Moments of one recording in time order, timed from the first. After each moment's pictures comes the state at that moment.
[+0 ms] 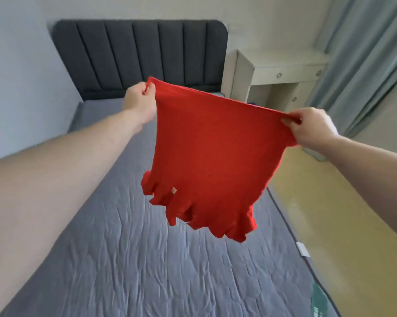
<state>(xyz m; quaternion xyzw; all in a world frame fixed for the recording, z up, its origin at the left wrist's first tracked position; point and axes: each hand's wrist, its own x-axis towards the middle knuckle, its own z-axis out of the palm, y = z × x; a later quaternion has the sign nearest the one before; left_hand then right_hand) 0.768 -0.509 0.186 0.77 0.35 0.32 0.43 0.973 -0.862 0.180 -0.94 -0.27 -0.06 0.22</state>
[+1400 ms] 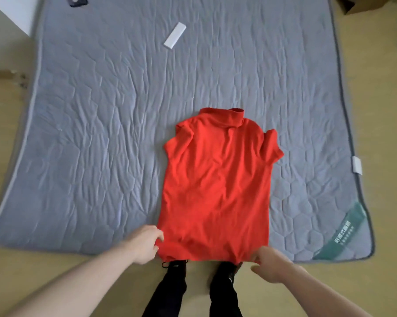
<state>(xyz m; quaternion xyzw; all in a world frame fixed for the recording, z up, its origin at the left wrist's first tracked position) 0.358 -0.739 -0.333 0.83 0.24 -0.41 0.29 0.613 -1.034 -0.333 -0.76 -0.30 0.57 -0.11</state>
